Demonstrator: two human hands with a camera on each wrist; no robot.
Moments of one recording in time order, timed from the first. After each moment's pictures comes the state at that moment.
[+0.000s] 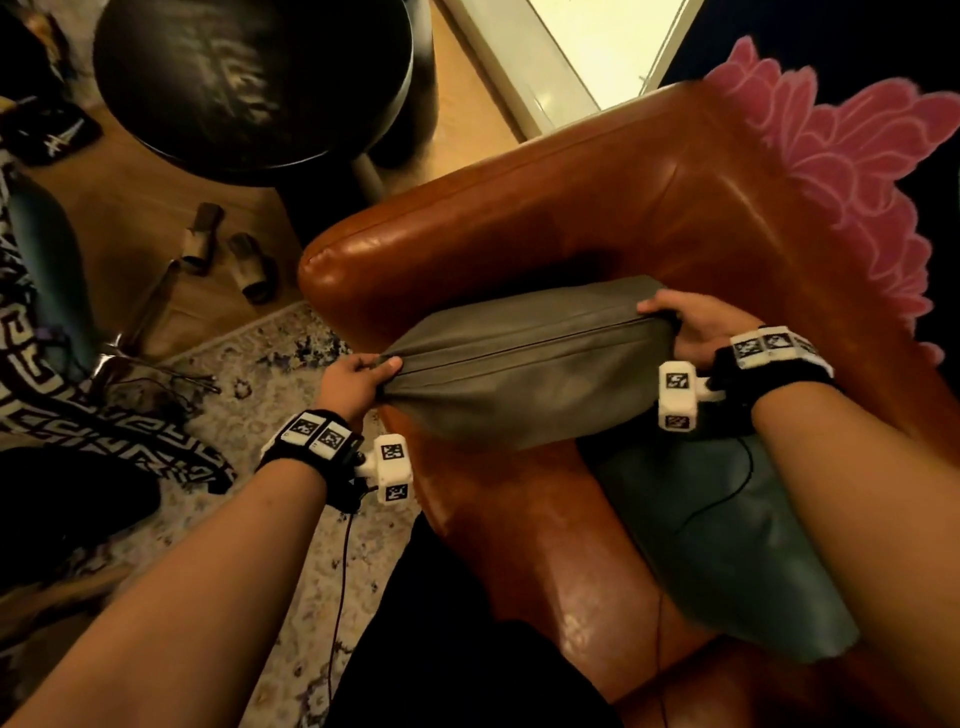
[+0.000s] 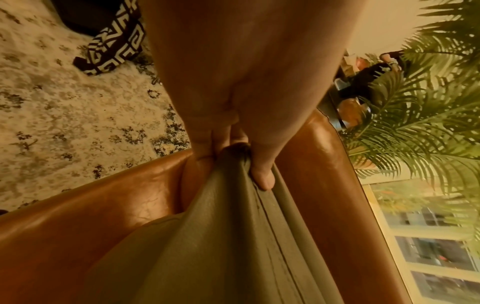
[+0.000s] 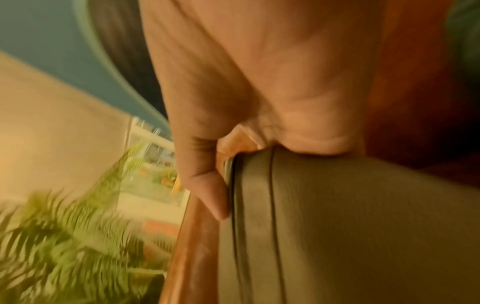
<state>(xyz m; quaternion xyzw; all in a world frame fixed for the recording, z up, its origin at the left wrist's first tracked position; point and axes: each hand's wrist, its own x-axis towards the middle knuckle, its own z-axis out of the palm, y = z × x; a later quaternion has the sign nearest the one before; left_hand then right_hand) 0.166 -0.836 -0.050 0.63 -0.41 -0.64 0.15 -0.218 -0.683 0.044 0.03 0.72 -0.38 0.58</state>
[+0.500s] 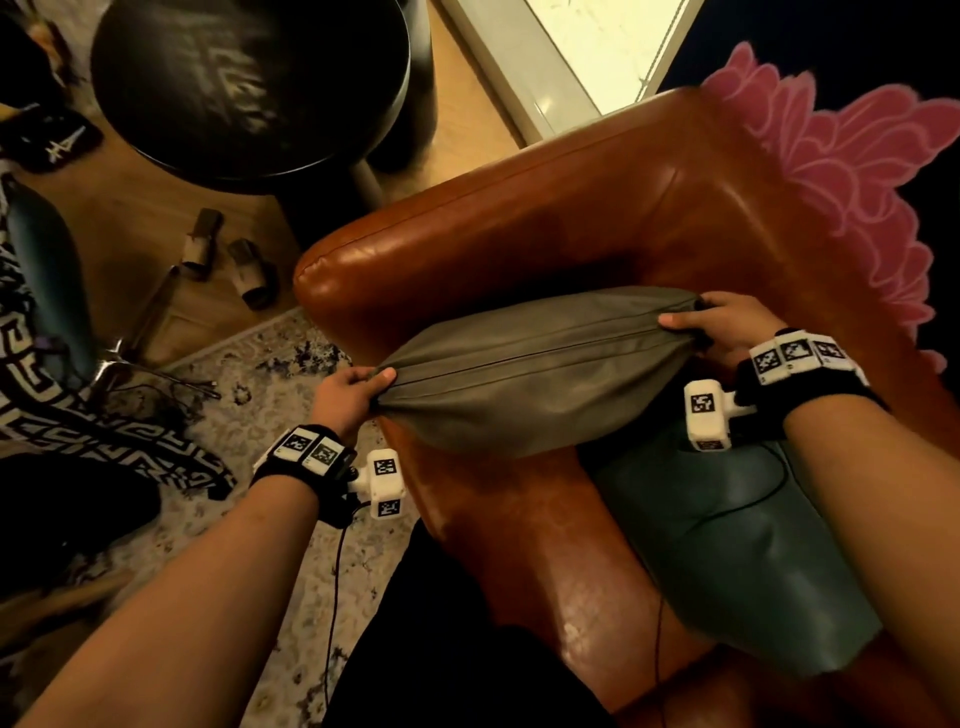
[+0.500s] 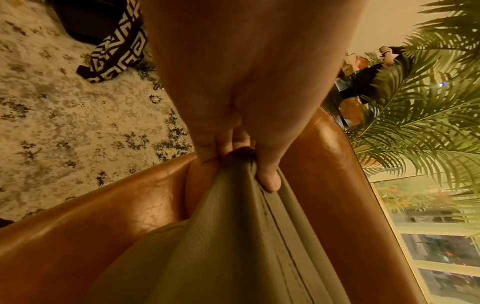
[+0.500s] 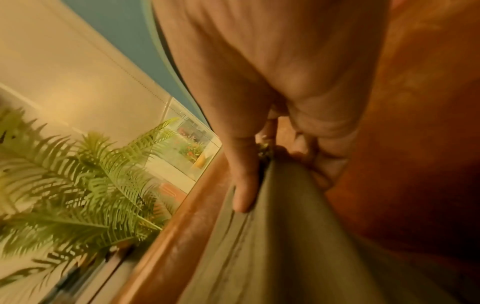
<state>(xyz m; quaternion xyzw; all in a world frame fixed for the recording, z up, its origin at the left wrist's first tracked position) 0.165 -0.833 -0.055 0.64 -0.40 -0.64 0.16 -0.256 -0.668 0.031 -0.03 0.80 -0.37 0.47</state>
